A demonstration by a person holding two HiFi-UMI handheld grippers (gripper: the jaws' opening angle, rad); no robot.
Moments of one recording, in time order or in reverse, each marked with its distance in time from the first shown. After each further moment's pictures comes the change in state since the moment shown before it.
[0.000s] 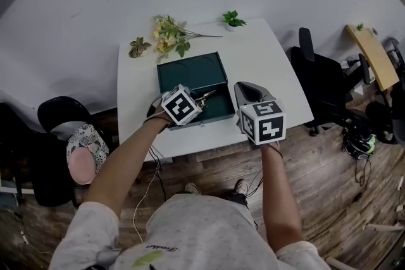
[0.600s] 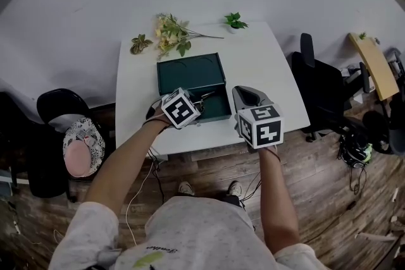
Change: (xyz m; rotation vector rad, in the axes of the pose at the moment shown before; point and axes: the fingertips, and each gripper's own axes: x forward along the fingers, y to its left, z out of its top) left arm 0.004 -0.011 -0.004 -0.019 0.010 0.023; right arm -0.006 0.002 -0.005 -0.028 0.019 0.045
